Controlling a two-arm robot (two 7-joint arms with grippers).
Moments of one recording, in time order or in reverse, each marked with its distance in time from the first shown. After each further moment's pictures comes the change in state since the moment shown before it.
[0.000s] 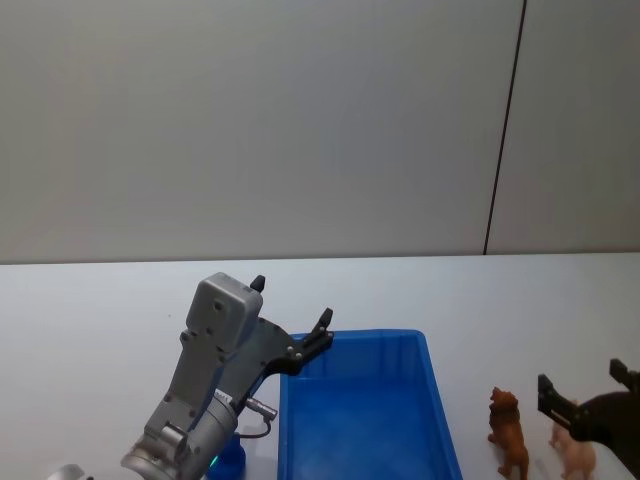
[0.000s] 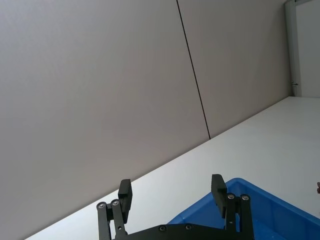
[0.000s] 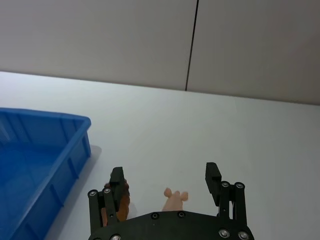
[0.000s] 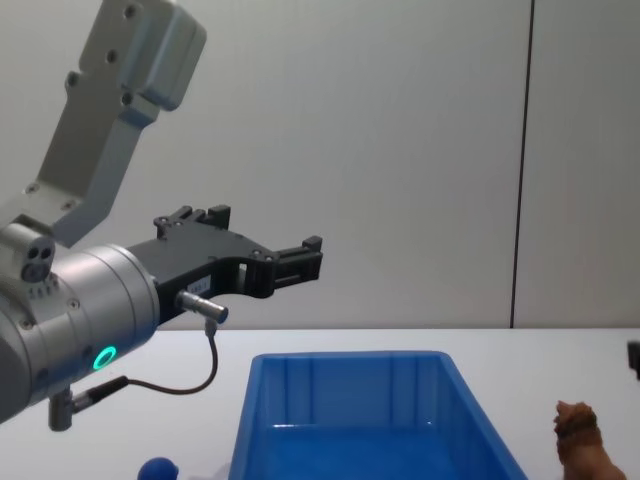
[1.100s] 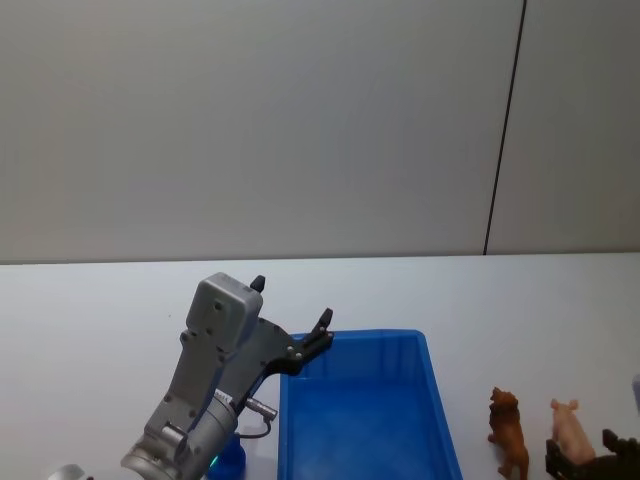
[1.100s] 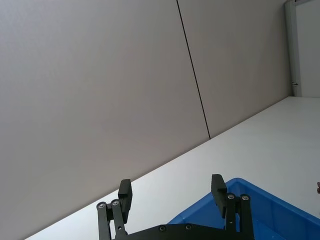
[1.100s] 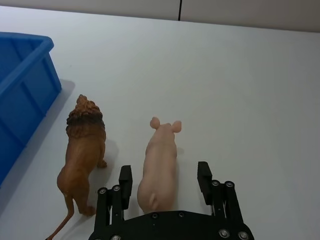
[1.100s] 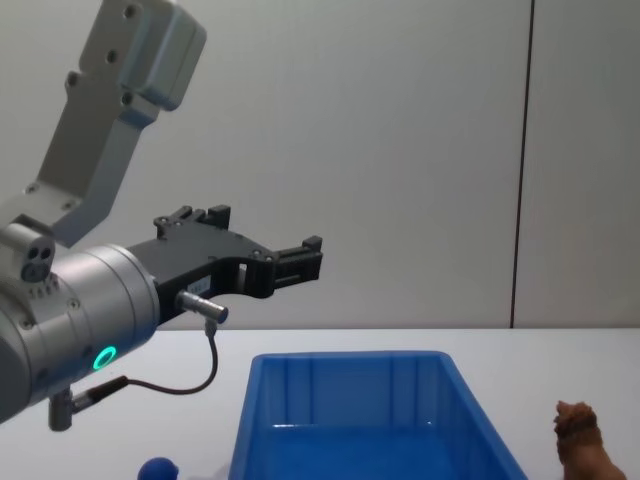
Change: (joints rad) left arm 0.000 0.000 0.000 0.000 0.000 0.000 0.000; right arm 0.007 -0.037 -0.004 0.140 -0.012 0.089 0.003
